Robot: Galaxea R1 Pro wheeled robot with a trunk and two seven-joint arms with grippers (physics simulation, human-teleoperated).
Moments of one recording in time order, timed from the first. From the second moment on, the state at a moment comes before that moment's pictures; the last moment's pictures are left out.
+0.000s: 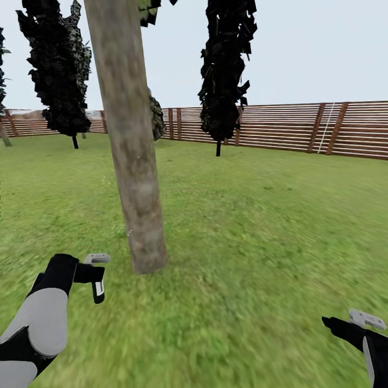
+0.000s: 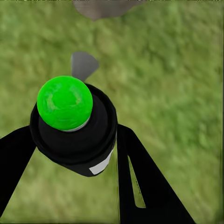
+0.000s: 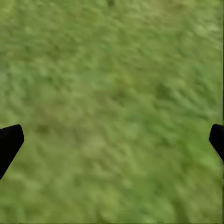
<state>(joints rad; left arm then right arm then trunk) -0.93 0.11 0.77 -0.63 -1.05 0.66 -0.74 -0.40 -0.18 -0.71 -0.94 0.27 0.51 0.30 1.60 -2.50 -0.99</state>
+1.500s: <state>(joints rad) -1.03 0.09 0.71 -0.69 -1.06 0.89 -0.75 -0.40 -0.19 -0.71 -0.94 0.27 0.51 0.30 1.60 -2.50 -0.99</state>
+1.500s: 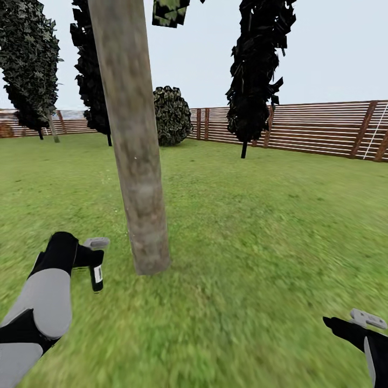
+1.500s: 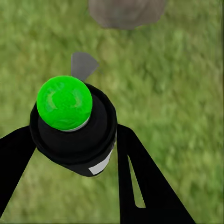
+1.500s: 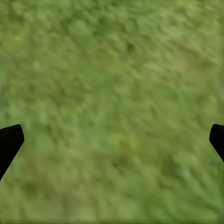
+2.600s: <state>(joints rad) -1.38 0.10 0.54 -0.69 -1.12 0.99 -0.89 -0.40 -0.19 -0.71 -0.94 0.27 0.51 0.30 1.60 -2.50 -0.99</state>
